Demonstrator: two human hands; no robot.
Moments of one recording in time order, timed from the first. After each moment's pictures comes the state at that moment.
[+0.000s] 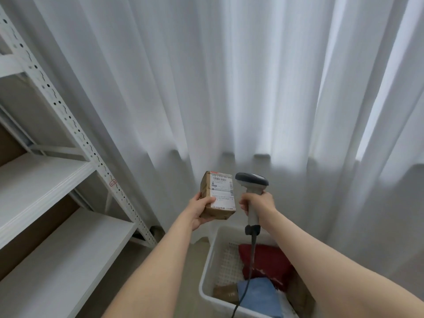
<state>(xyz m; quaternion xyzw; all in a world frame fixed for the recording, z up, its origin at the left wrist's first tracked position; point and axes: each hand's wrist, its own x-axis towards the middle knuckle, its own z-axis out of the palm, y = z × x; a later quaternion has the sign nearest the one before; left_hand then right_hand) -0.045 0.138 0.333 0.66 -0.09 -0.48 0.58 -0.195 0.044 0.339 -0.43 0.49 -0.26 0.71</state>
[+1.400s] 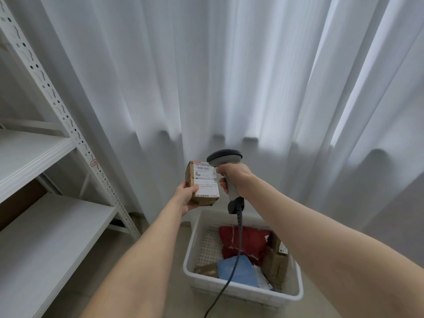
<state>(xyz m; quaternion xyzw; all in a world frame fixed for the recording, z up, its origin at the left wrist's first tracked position) -0.025 0.182 0.300 0.65 -0.08 -0.48 0.58 -0.164 0.115 0.398 -0.49 0.52 -0.16 0.68</state>
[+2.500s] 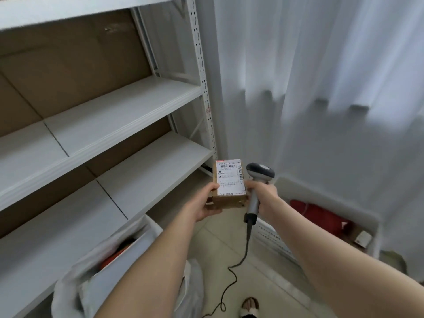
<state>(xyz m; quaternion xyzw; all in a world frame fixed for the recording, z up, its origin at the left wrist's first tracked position) -0.097 0.518 0.284 0.66 0.04 -0.43 0.61 -0.193 0.375 0.299 -0.46 0.45 -0.10 0.76</state>
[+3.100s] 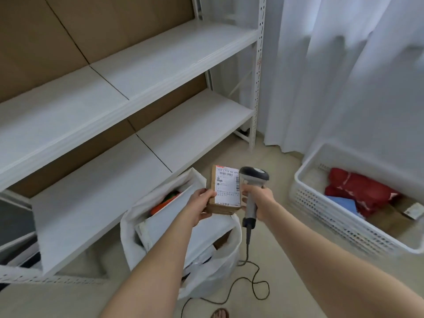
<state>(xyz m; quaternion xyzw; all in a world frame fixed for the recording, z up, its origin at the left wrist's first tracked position) -0.089 0.766 0.201 0.75 0.13 -0.37 0.53 -0.161 0.609 0.212 -0.47 0.47 0.02 0.75</state>
